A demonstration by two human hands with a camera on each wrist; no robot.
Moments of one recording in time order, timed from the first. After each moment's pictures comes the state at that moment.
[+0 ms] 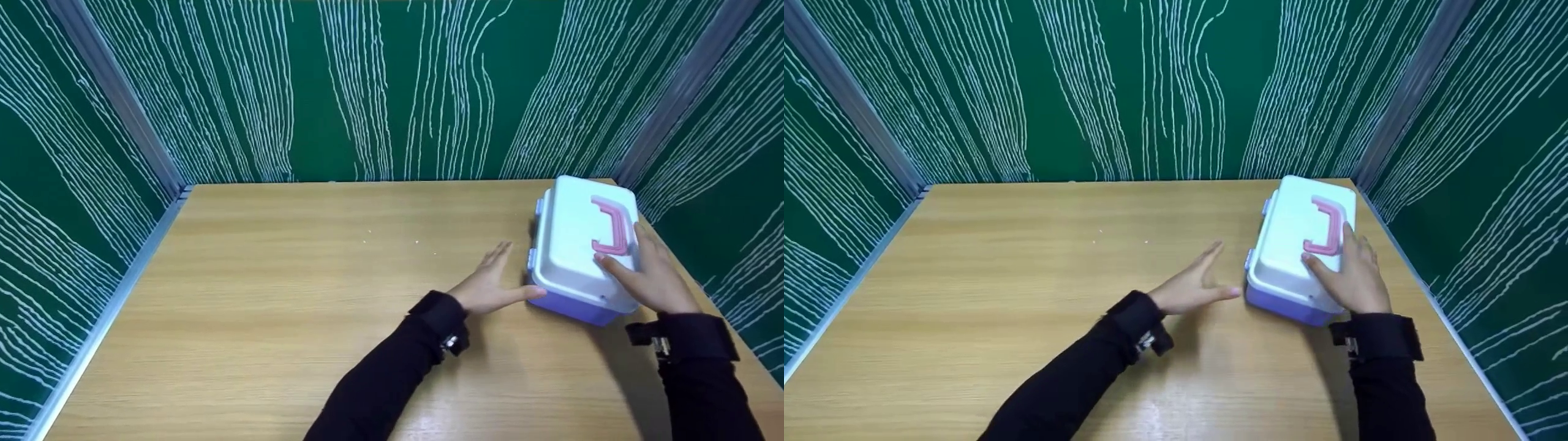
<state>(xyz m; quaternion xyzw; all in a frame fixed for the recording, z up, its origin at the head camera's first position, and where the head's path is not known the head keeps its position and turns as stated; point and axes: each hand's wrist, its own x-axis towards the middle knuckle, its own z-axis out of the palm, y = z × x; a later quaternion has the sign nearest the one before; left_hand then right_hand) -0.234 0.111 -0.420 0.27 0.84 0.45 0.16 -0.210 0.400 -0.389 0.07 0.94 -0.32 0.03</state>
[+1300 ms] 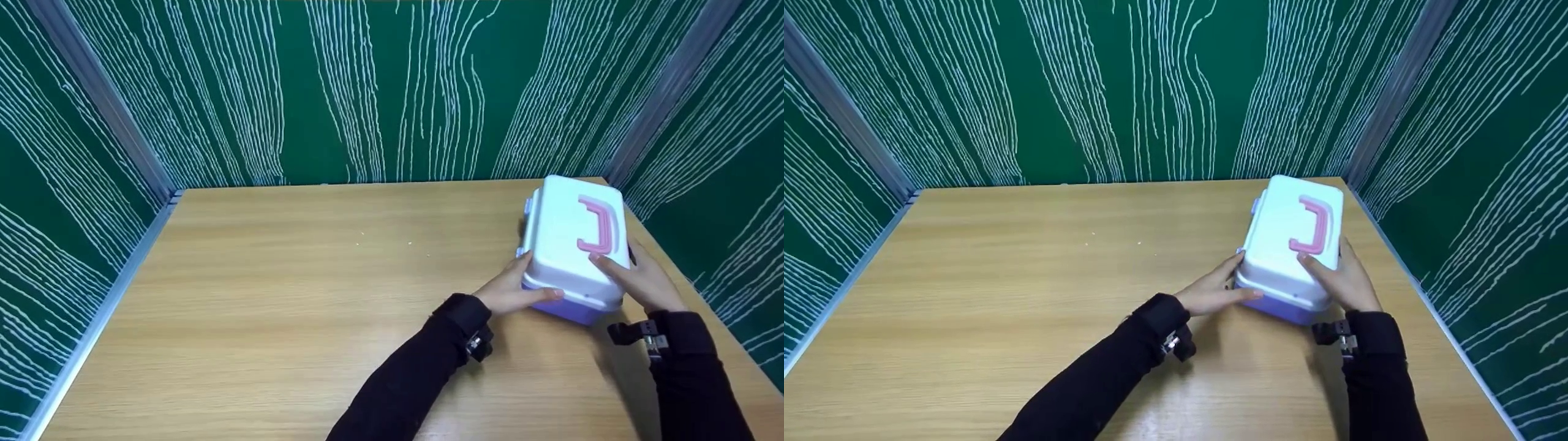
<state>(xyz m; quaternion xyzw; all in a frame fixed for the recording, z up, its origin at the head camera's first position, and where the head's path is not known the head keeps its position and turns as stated) -0.238 0.157 -0.430 0.30 0.75 0.56 0.19 -0.211 0.406 -0.400 0.11 0.88 -0.45 0.07</state>
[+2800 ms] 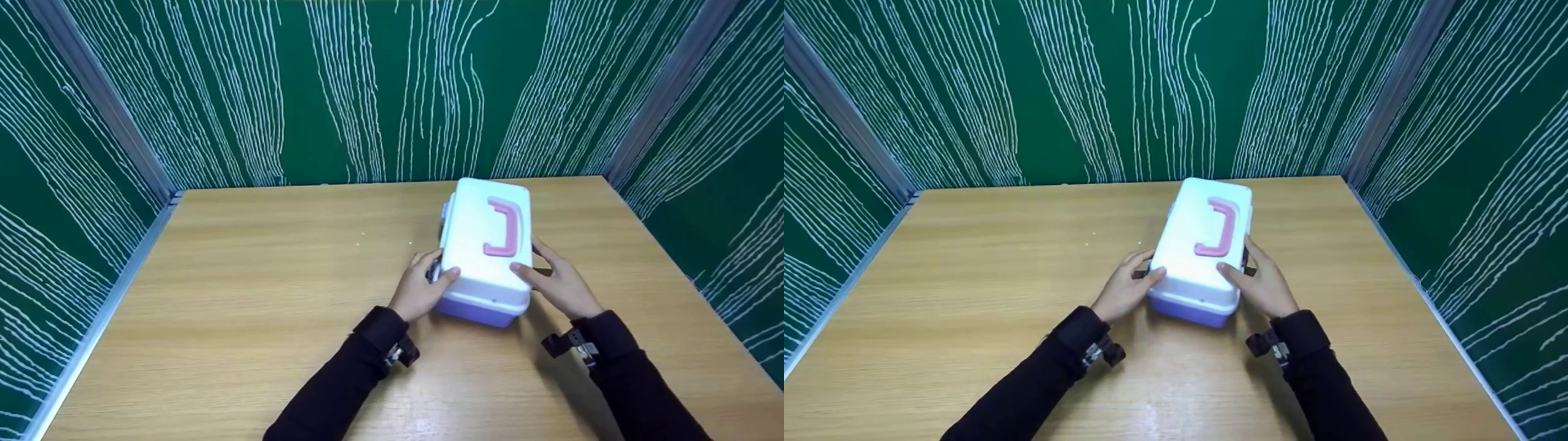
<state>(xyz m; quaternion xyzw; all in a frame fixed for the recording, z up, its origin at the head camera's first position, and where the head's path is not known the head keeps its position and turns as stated) -0.236 0.039 -0.441 0.16 0.82 0.55 0.02 -0.211 0.299 -0.412 -0.01 0.88 -0.48 0.05</state>
